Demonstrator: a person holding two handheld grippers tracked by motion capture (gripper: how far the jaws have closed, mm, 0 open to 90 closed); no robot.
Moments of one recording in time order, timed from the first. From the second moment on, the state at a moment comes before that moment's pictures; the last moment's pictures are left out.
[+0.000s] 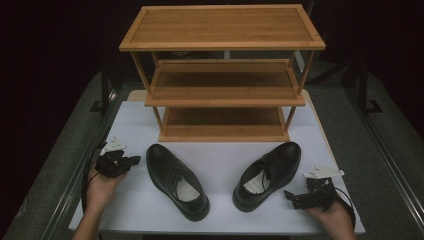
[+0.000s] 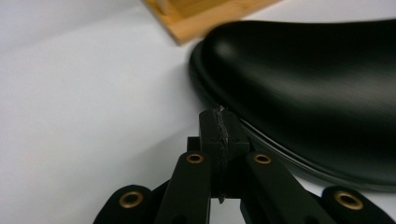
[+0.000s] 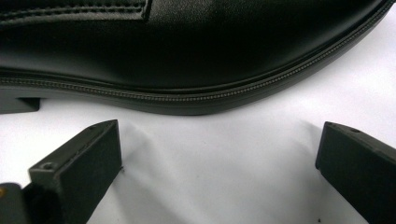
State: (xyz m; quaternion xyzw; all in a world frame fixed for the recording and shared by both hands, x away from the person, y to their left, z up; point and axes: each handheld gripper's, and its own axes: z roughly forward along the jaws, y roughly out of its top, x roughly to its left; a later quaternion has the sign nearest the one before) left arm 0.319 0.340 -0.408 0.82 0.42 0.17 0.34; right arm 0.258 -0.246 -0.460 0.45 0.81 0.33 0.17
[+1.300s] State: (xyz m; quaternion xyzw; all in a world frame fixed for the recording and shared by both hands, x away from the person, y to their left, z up) left arm 0.283 0.284 -0.426 0.88 0.34 0.12 0.32; right arm 0.258 -0.246 -0.459 0.45 0.81 0.33 0.17
